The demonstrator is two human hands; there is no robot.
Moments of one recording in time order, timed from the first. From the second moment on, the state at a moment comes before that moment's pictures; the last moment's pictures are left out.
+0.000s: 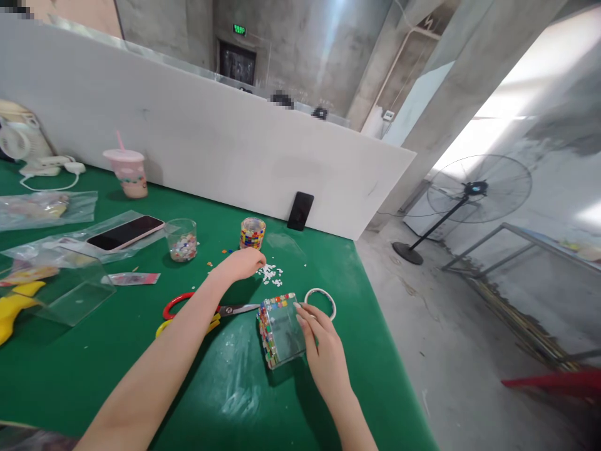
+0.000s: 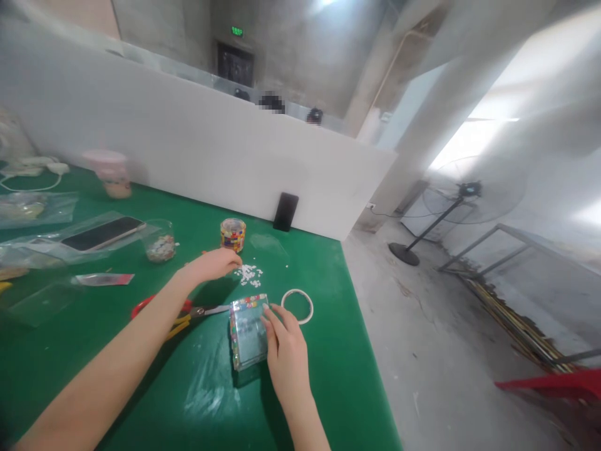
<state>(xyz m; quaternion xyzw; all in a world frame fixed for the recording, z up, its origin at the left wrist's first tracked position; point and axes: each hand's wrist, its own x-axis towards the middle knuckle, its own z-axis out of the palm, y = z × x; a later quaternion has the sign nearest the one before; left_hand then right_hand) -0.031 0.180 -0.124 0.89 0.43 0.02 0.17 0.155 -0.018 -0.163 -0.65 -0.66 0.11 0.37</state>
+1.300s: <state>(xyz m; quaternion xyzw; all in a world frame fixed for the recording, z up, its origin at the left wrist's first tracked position) -0.028 0.193 -0.137 0.86 0.44 0.05 0.25 0.153 0.032 -0.173 -0.61 -0.62 0.26 0.41</state>
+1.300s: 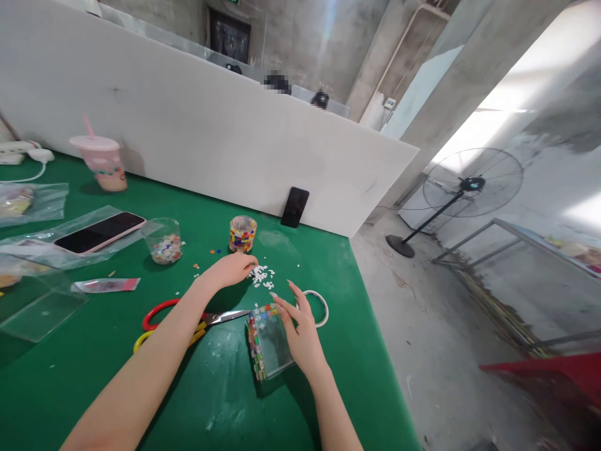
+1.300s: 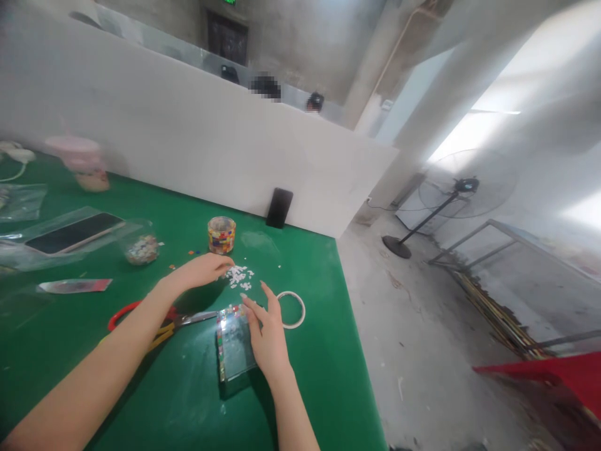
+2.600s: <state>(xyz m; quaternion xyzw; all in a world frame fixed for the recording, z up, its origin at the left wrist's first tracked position) -0.026 0.178 -0.114 0.87 0.42 0.05 0.26 0.149 0.047 -0.191 -0.50 -0.44 0.49 0.57</state>
